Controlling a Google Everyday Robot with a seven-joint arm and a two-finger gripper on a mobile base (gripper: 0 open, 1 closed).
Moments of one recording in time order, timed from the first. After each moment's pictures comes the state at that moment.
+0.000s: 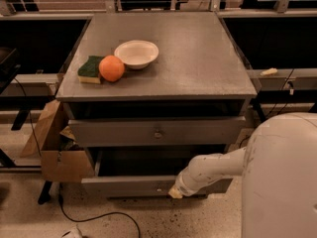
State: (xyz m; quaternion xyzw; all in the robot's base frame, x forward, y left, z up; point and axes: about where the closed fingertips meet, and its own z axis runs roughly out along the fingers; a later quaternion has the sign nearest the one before) arm 0.515 -0.076 0.405 -0.46 0.87 0.12 0.16
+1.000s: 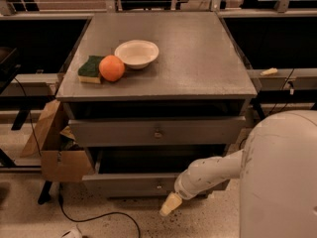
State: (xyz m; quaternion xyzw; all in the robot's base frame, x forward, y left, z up) arm 0.505 -0.076 0.406 -0.46 0.86 0.11 0.16
